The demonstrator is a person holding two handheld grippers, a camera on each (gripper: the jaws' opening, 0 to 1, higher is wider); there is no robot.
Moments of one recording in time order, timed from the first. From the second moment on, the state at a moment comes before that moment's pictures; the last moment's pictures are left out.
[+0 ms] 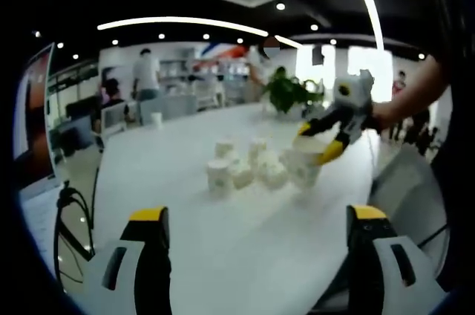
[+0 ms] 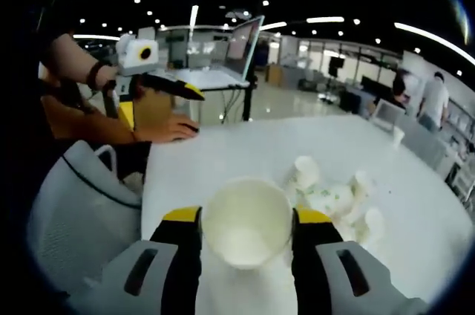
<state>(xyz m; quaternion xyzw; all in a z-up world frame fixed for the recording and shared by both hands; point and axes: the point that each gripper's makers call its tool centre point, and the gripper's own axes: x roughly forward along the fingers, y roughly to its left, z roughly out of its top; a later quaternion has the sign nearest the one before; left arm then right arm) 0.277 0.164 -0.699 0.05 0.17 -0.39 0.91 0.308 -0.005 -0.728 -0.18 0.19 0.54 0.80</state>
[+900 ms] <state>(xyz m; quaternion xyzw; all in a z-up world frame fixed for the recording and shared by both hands) 0.277 0.160 -0.700 0.05 0.17 -0.39 0.90 0.268 -0.010 -0.766 -0.17 0.23 0.55 0.79</state>
